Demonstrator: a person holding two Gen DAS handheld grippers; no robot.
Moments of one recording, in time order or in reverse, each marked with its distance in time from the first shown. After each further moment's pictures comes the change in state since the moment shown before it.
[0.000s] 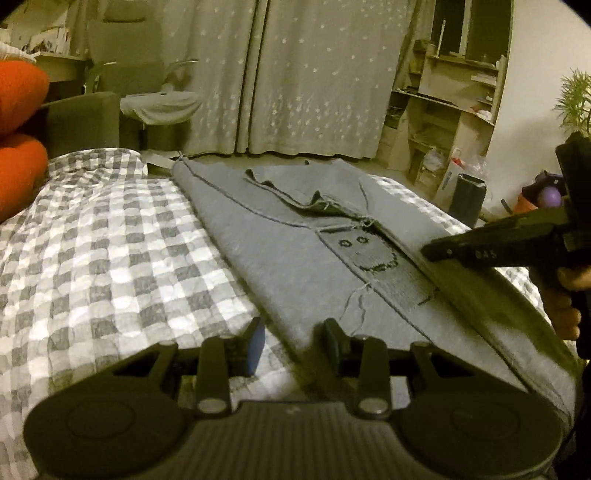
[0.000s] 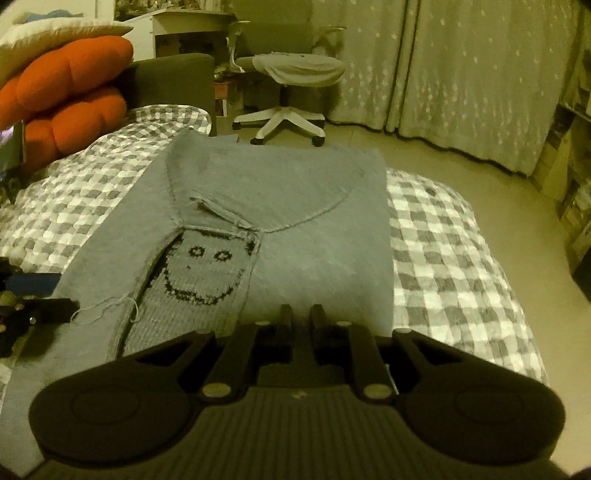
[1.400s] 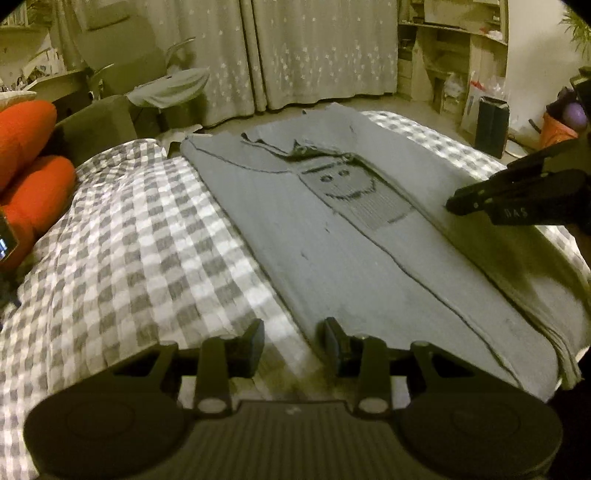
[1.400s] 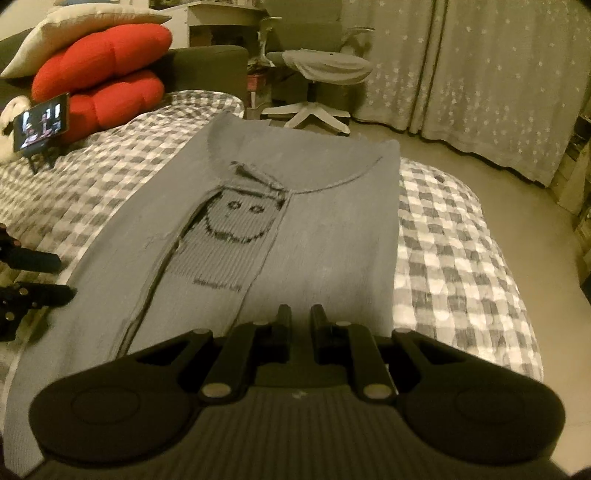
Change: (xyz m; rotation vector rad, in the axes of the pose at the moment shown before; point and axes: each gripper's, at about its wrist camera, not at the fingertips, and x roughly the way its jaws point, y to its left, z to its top) left arm -0.046 -0.068 -0.018 0.159 0.195 0.210; right arm -0.043 0.000 -0.038 -0.072 0.025 0.076
